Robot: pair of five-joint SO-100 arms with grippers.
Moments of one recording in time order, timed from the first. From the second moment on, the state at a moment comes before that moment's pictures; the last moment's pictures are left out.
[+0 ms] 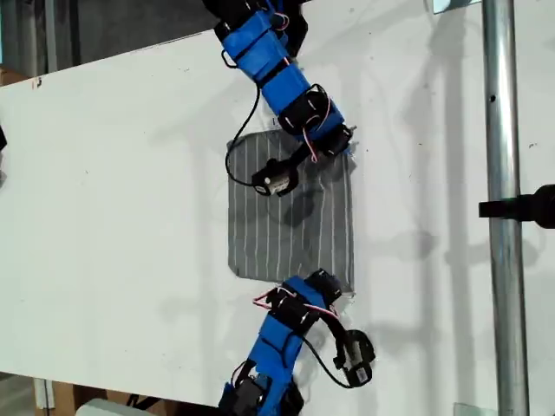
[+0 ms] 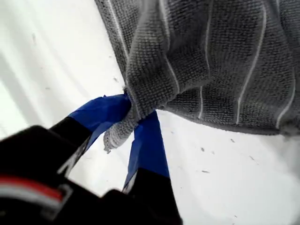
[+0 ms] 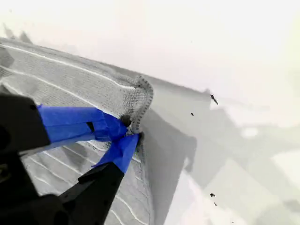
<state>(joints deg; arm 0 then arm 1) 21.1 62.3 53.4 94.9 -68.9 -31.6 81.7 92.0 69.9 72.6</state>
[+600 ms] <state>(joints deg) 8.3 78.7 71.8 88.1 -63.1 -16.4 81.0 83.5 78.4 63.1</state>
